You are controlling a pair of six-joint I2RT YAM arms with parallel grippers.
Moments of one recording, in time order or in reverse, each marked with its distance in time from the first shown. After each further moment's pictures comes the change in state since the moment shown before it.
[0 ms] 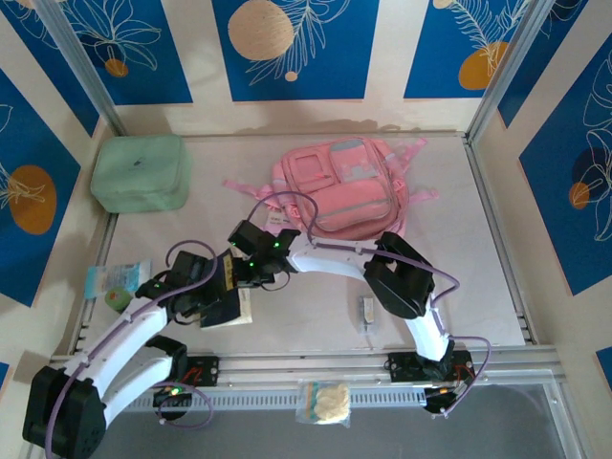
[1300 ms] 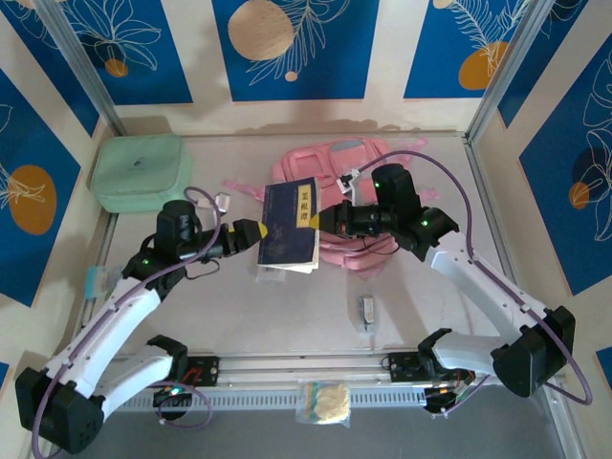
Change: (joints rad) left arm -0.068 0.071 0.338 0.455 0.642 -0.014; right arm -0.536 -0.825 -0.413 0.035 -0.442 -0.151
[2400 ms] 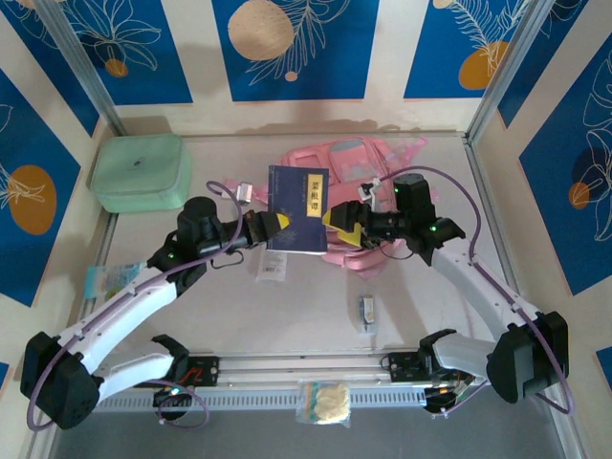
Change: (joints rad) left arm -0.167 0.124 0.005 0.349 -0.063 -0.201; right arm -0.186 -0.032 -0.203 0.123 -0.173 0.058
